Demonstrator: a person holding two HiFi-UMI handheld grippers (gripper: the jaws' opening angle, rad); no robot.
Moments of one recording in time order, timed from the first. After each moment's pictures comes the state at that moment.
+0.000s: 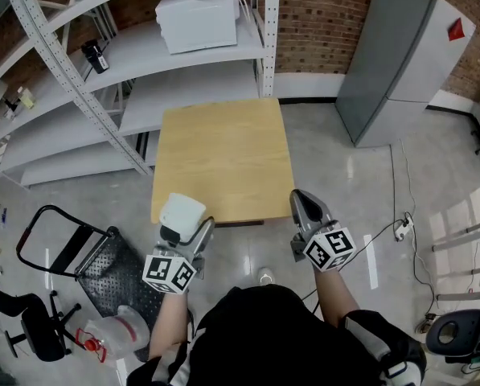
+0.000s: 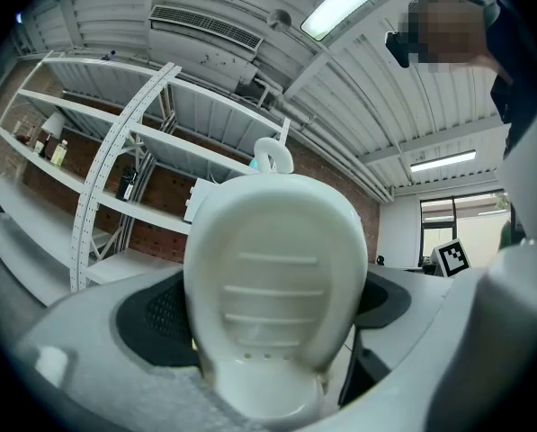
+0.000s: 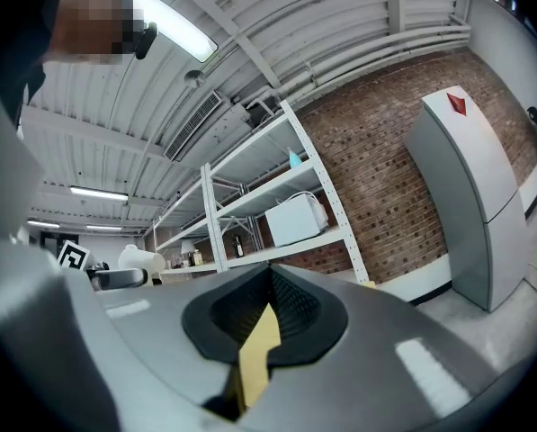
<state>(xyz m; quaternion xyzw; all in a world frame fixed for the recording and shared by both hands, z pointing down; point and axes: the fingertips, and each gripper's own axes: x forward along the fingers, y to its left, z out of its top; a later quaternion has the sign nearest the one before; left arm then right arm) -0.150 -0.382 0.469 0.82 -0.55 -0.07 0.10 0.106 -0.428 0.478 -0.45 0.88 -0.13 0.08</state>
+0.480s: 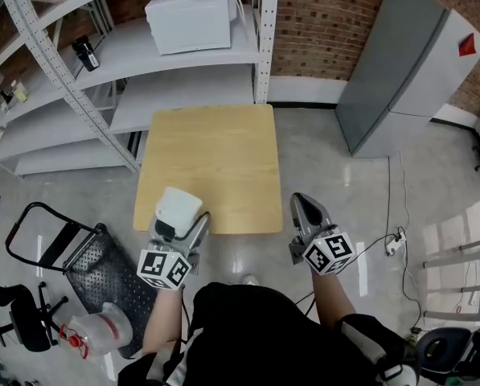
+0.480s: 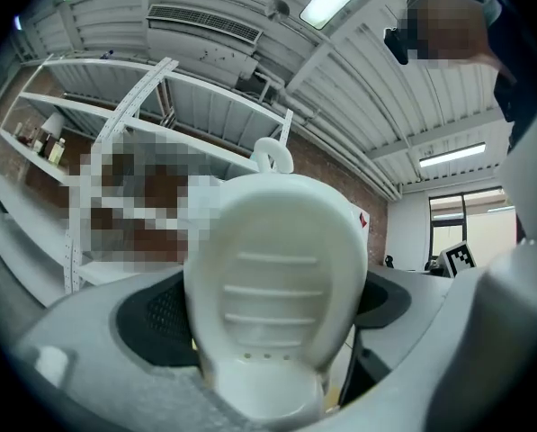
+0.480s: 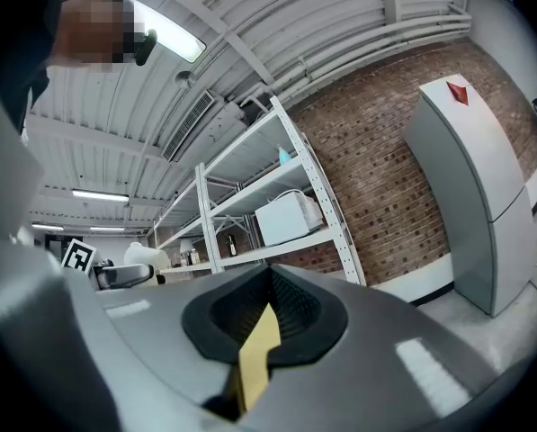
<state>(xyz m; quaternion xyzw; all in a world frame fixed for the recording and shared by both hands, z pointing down) -0.109 -0.447 0.473 0.81 -0.57 -0.07 0.10 0.156 -0.489 0.489 -0.44 0.88 -0.14 0.07</state>
